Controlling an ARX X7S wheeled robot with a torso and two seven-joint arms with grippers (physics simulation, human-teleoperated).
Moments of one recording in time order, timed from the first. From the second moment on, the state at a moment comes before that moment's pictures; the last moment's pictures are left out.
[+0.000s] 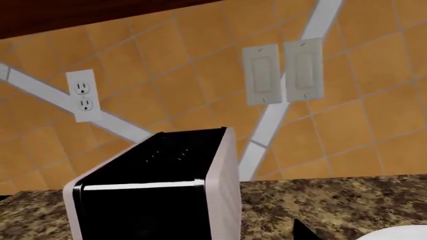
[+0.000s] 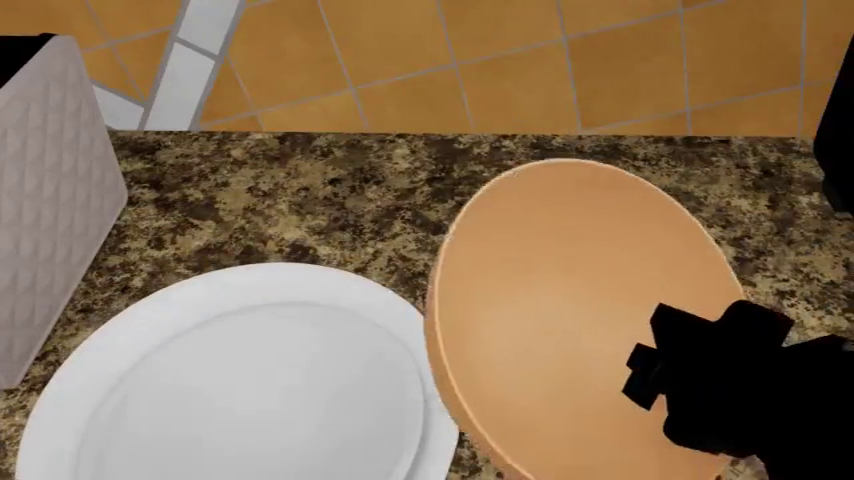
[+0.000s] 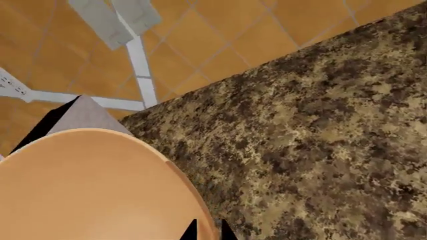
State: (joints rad) left arm -0.10 -0.57 -0.39 0.99 -0.77 -0.95 -0.41; right arm 0.65 0.84 0.21 -0.40 2.42 1.00 1.18
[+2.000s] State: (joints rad) left arm -0.05 -0.68 -0.50 0.97 -0.83 -0.89 -0.48; right arm 1.21 0.49 -0.60 -0.30 2.31 0.92 1.34
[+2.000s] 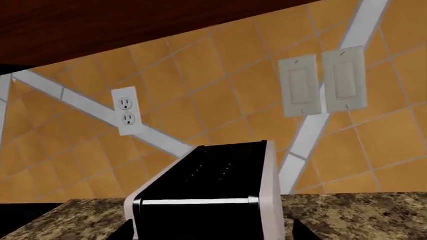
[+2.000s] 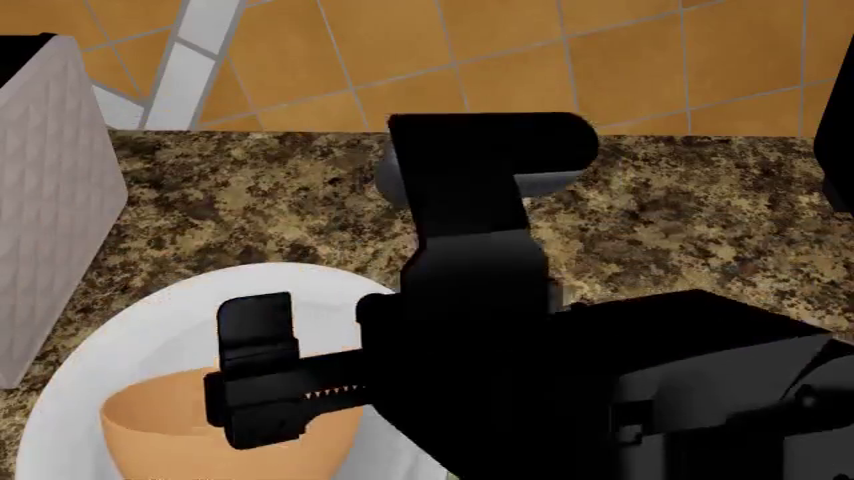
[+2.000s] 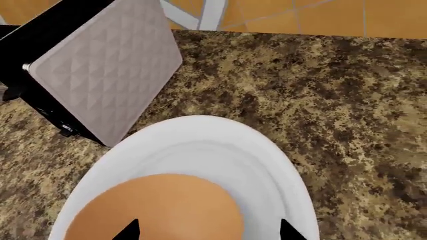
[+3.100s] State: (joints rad) left arm -0.97 -1.37 -0.04 0.61 -1.76 -1.00 -0.71; right arm 0.74 1.33 0.40 -0.39 2.21 0.95 0.91
